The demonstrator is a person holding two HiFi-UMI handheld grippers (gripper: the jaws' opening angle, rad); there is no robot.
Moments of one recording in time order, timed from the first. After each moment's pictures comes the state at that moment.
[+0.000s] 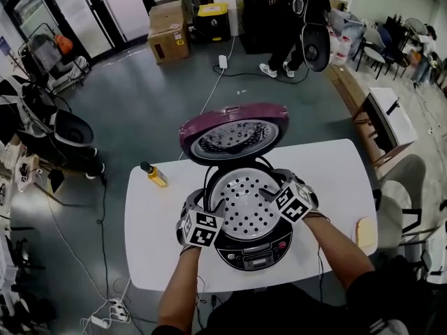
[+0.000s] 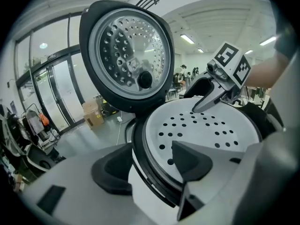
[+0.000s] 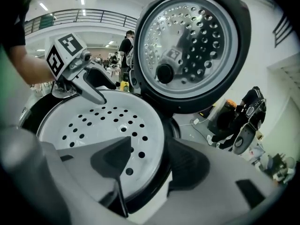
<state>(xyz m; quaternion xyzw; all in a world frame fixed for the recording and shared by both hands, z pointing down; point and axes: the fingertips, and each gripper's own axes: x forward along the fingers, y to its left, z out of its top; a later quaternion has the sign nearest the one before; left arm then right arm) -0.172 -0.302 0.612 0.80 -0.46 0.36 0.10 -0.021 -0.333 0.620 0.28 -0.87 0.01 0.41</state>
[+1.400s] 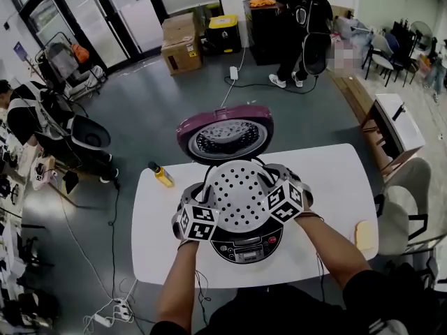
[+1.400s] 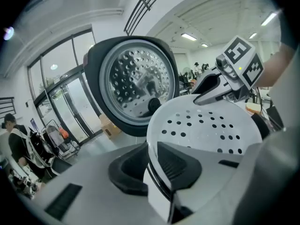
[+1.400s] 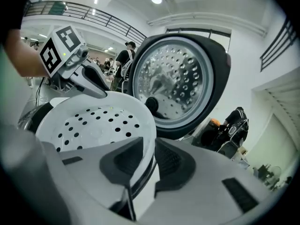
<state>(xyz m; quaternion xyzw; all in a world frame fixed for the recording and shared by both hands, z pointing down) -0.168 -0.297 0.541 0.76 -0.53 0.37 0.02 -0.011 -0.334 0.551 0.35 -0.87 -0.08 0.35</state>
